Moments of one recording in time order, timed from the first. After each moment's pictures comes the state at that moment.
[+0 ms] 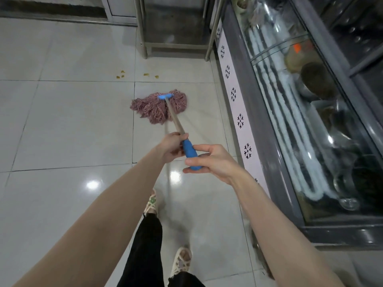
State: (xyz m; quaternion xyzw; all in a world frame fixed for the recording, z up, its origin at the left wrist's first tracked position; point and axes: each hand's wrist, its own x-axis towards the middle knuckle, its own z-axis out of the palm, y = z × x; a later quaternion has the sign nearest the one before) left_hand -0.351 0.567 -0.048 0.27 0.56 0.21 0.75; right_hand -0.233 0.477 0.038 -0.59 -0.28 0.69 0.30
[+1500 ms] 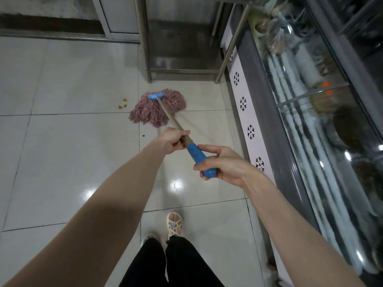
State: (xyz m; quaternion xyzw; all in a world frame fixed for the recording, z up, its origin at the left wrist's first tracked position) left_hand -0.383 0.997 -0.066 0.24 0.58 0.20 0.75; right_hand -0.262 0.878 0.057 -0.62 -0.24 0.71 0.26
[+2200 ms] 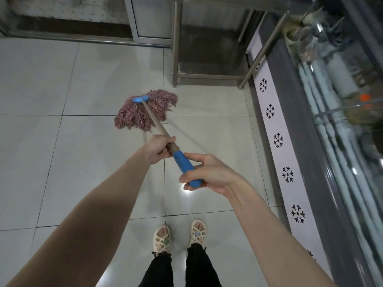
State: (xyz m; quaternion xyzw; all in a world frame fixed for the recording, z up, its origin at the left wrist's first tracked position) left_hand -0.582 1.038 -0.078 0.23 0.61 0.23 0.72; right_hand -0.447 0.934 0.048 -0.60 -0.27 0.73 0.18
